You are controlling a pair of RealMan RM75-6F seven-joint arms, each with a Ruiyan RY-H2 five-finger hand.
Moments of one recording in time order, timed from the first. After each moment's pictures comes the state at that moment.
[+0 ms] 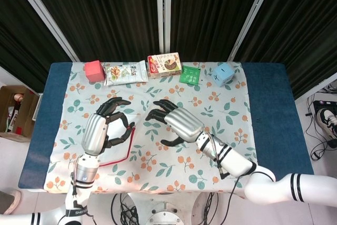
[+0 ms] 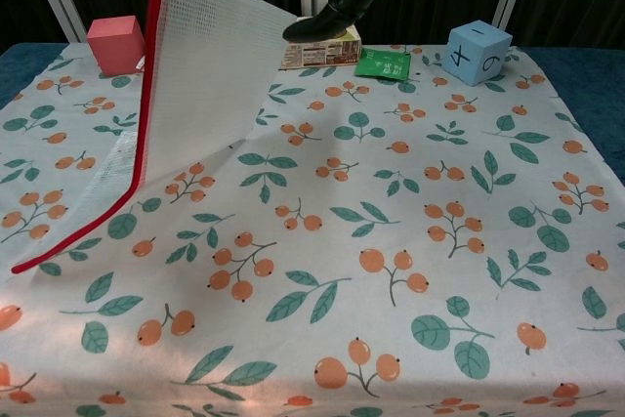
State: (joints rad) left arm -0.49 -1.54 -0.23 -1.98 1.47 1.49 0.16; right arm 0.93 -1.26 0.31 -1.92 -1.18 0.82 -0.06
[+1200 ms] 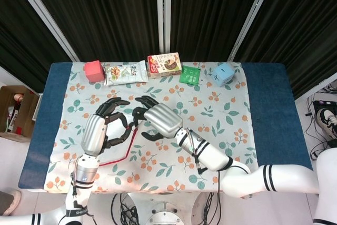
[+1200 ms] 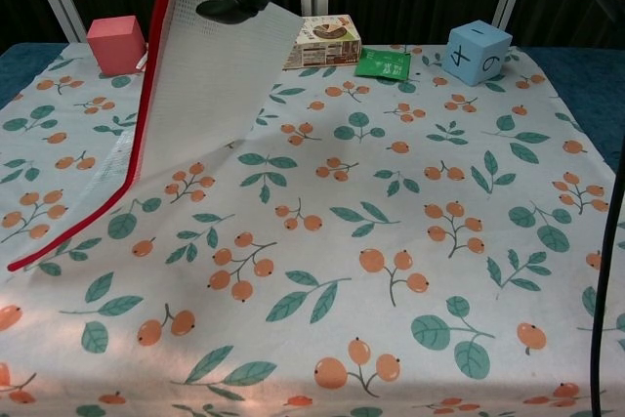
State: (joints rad) left arm -0.47 -1.55 -0.24 -1.96 1.49 1.48 0.14; right arm 1.09 -1.41 0.33 -1.83 -1.00 0.85 -0.18
